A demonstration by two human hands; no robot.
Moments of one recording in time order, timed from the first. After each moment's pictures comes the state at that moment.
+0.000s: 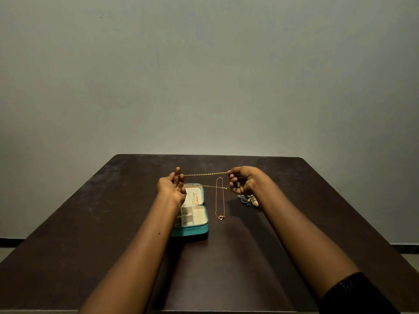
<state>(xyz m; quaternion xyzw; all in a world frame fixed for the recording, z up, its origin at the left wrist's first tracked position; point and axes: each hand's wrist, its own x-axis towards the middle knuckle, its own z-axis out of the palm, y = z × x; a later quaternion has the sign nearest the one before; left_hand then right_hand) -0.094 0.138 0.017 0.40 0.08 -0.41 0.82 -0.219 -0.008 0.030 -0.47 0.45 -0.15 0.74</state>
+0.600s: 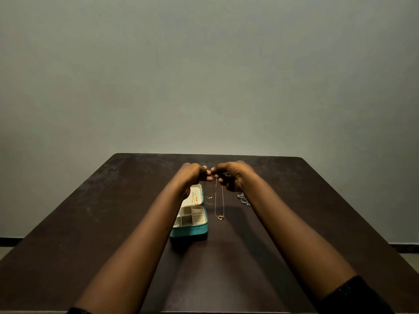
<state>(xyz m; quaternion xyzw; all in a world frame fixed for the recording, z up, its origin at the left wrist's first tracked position) -0.120 0.126 0.050 0.69 -0.29 -0.34 0.57 -0.213 0.033 0.056 -0.61 0.44 -0.18 0.64</state>
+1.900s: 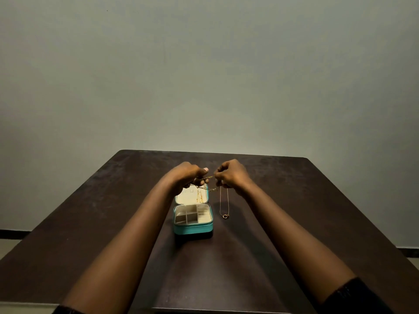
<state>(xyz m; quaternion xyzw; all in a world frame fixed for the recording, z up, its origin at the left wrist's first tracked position) -0.098 0.146 0.055 0.77 -0.36 -0.33 0.41 -0.197 0.034 0.031 -0.80 0.37 -0.22 0.41</state>
